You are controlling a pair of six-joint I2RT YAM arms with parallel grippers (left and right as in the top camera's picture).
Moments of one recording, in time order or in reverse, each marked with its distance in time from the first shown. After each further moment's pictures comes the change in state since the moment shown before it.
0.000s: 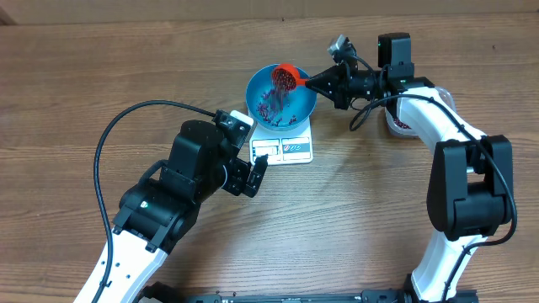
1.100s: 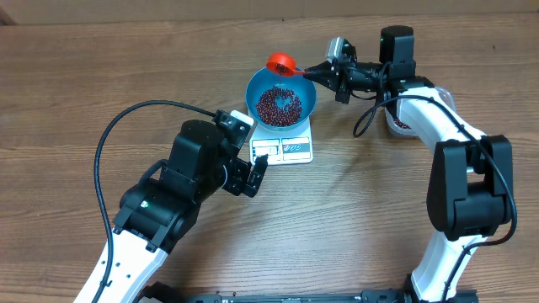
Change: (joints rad) left arm 0.000 0.001 0.000 0.000 0.000 0.000; right arm 0.000 0.000 0.000 0.163 -0.061 -0.335
